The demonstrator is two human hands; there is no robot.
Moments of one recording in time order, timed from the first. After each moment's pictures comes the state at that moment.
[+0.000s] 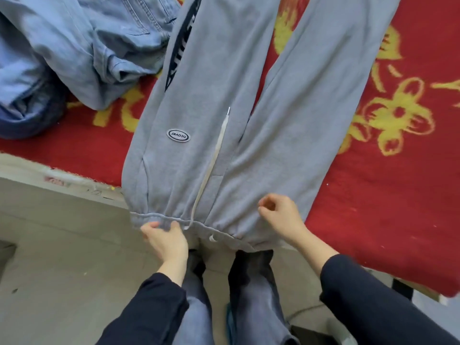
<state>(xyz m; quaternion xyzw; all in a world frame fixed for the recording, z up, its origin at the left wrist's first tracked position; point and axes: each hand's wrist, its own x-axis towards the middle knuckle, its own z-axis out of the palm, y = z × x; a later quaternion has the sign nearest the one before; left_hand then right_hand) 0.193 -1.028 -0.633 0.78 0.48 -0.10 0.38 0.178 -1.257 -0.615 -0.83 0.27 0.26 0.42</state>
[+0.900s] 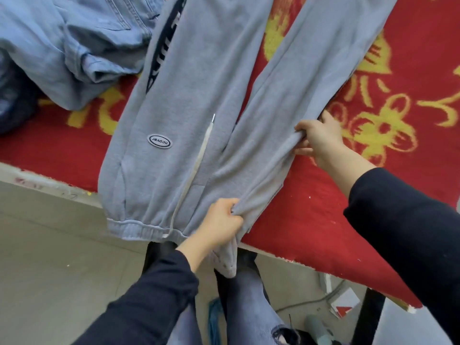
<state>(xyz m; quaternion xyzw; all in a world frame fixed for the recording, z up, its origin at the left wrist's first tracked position) 0.243 -1.139 -0.599 0.74 0.05 -0.48 0.47 0.335 -1.373 -0.571 -0.66 0.48 0.09 0.57</state>
